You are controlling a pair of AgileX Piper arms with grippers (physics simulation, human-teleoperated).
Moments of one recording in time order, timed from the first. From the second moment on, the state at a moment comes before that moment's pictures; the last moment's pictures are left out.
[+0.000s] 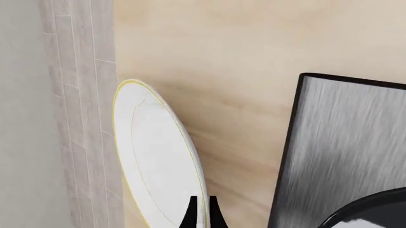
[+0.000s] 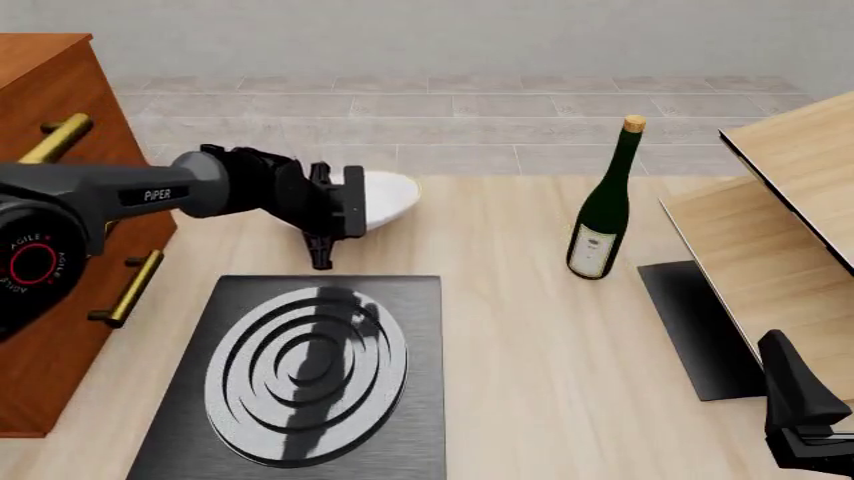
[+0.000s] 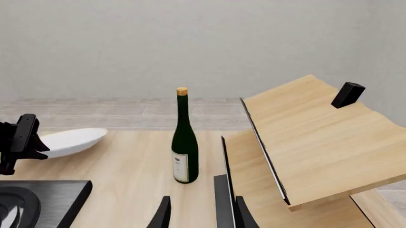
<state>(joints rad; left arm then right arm) -0.33 2.07 -1.45 0.38 1.23 0.00 0.00 0.00 0.00 0.00</state>
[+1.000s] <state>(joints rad) -0.33 2.09 -1.50 0.46 1.18 0.00 0.00 0.00 0.00 0.00</state>
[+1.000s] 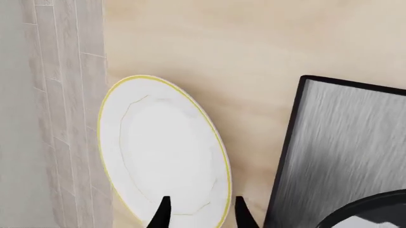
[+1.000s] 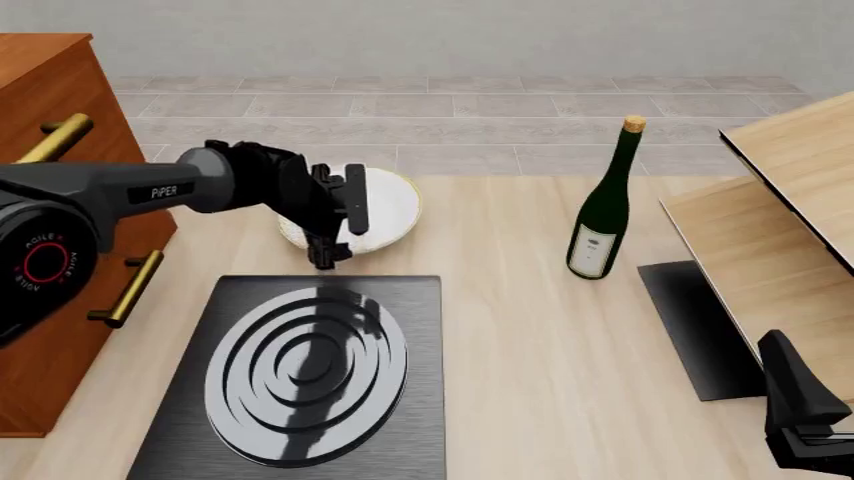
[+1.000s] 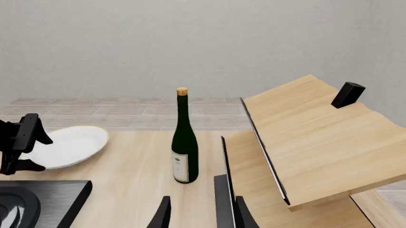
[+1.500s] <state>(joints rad) -0.34 1.98 -1.52 0.56 1.20 0.00 0.00 0.00 0.00 0.00</state>
